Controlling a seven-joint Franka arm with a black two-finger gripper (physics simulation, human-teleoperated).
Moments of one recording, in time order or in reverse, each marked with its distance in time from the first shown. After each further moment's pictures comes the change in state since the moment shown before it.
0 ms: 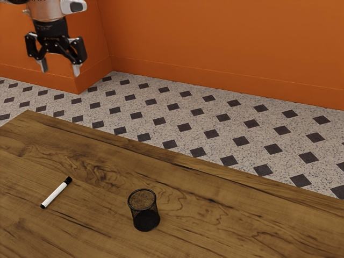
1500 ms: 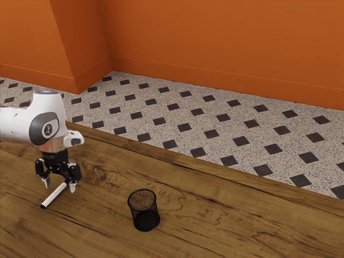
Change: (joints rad) arm 0.269 0.141 -0.012 -0.834 -0.061 0.747 0.217
